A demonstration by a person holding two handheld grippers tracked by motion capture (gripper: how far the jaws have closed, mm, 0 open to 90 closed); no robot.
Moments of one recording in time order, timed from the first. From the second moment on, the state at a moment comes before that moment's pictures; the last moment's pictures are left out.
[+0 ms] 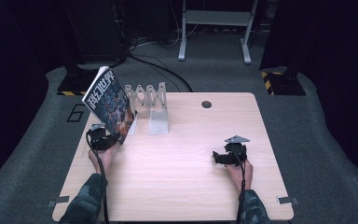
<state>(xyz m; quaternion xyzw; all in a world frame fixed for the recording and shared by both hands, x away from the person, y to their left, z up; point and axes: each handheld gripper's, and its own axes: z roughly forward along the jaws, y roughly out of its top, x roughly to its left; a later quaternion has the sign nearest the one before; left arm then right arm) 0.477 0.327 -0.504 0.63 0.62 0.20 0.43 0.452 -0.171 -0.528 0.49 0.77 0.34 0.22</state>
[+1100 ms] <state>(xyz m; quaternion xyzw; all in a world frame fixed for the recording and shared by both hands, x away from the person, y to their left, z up) 0.451 0.301 -0.498 0.67 0.57 0.25 0.40 0.452 -0.172 -0.528 0.49 0.77 0.34 0.22</state>
